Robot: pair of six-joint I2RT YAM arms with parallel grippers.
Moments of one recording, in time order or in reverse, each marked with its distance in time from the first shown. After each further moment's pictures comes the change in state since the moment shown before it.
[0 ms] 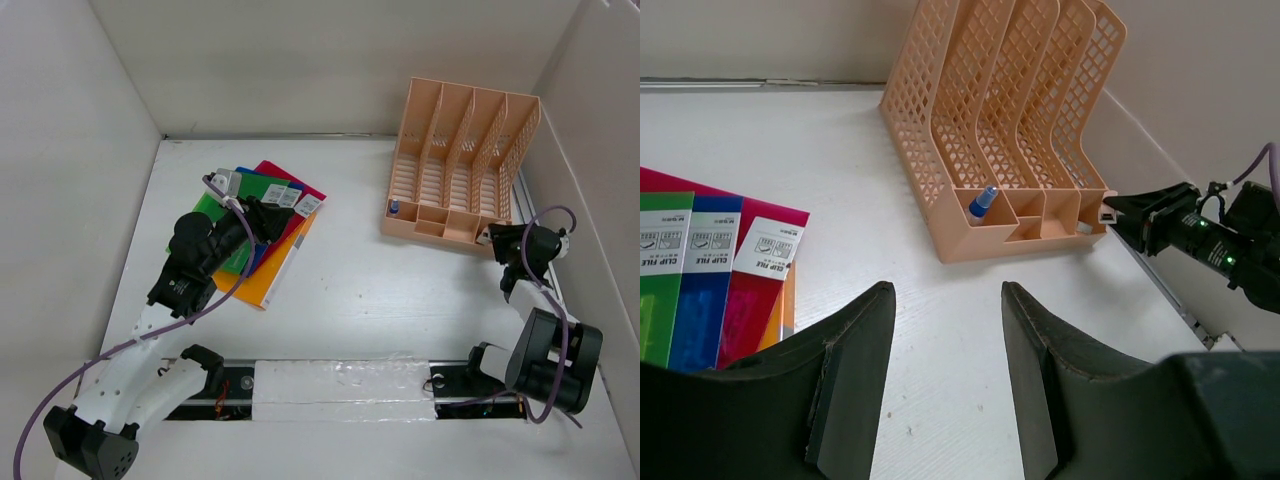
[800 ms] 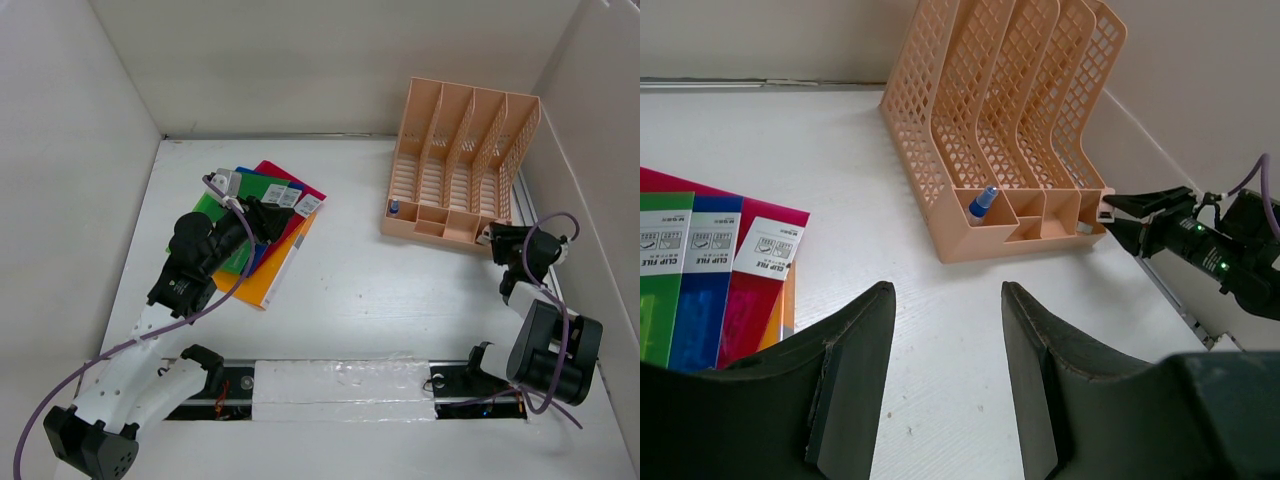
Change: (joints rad) left arm 0.000 0.000 0.000 0.000 0.000 0.000; right arm -0.033 0.069 -0.038 0.137 -0.049 0.131
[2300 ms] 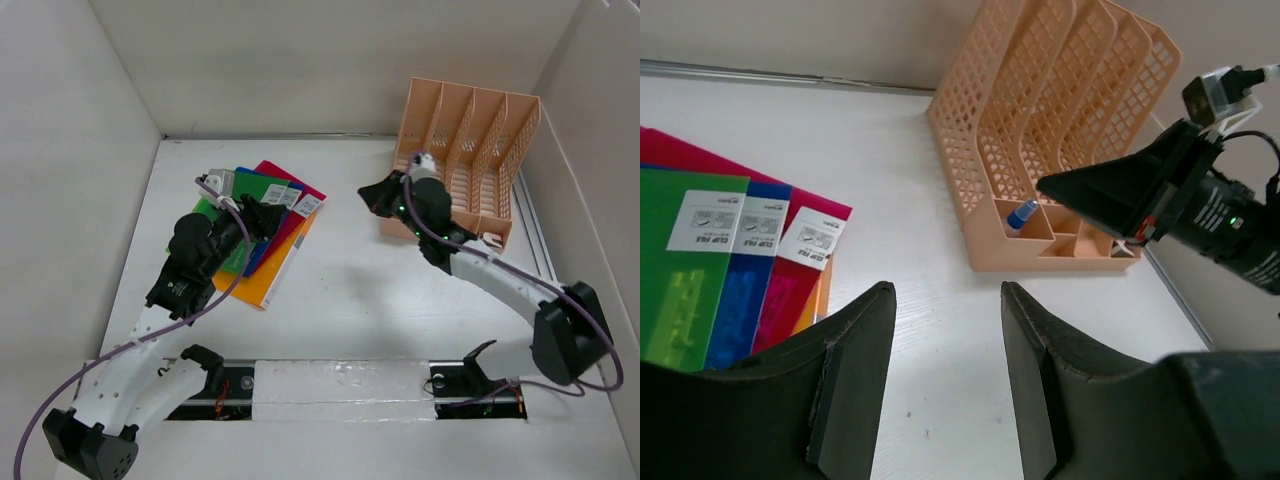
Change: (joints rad) left arm 0.000 -0.010 0.000 -0.032 -0.100 -0.012; right arm 0.931 0.056 0.475 -0.153 0.189 -0.422
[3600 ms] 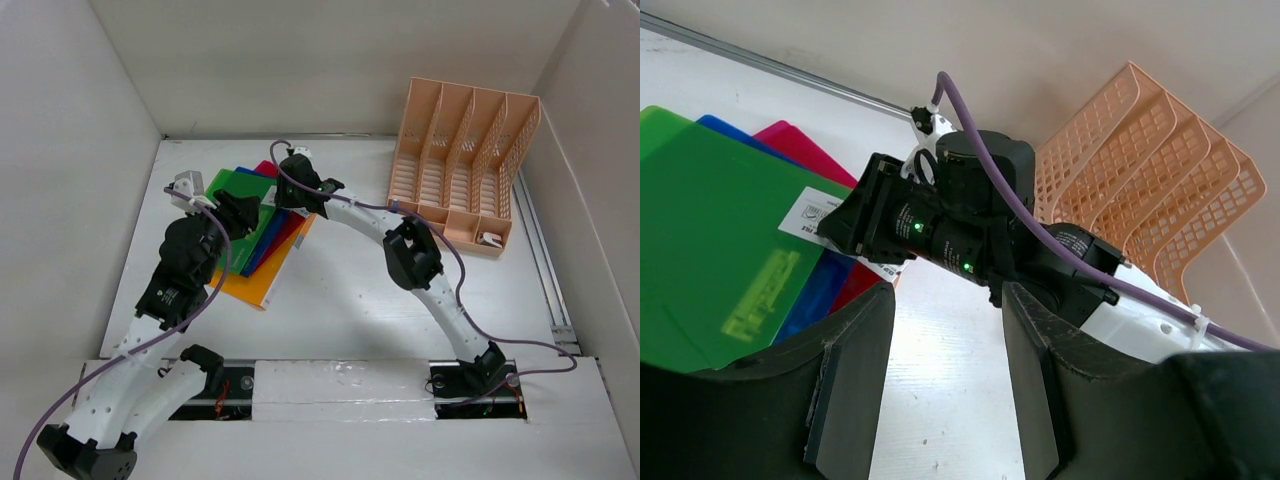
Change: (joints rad) left arm 0.000 -0.063 0.033 -0.126 -0.338 -0.119; right arm 0.261 1.254 1.405 -0.660 0.131 -0.151
